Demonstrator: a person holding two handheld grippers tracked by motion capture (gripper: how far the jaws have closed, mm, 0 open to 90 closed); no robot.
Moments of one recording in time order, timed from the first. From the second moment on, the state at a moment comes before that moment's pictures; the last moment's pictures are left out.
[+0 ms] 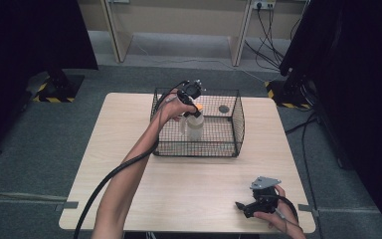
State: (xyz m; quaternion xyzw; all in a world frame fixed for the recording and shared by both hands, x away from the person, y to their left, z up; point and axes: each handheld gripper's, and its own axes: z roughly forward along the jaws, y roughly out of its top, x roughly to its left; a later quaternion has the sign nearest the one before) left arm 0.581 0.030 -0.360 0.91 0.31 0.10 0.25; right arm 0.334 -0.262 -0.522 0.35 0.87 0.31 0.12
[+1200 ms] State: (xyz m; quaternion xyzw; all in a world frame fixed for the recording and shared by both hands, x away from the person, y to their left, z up) left arm 0.561 0.048 -0.330 0.88 0.35 0.12 0.31; right arm 0.334 -0.260 -0.522 0.35 0.87 0.31 0.12
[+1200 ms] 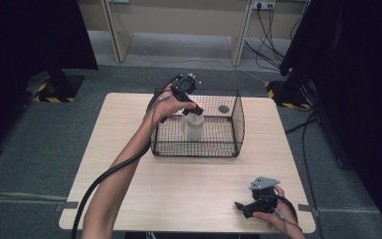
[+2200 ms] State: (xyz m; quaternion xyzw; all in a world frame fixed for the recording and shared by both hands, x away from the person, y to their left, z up) left arm 0.509 0.079 -0.318 0.86 0.32 0.14 0.37; right arm 0.334 -0.260 -0.522 0.35 0.87 0.31 0.13
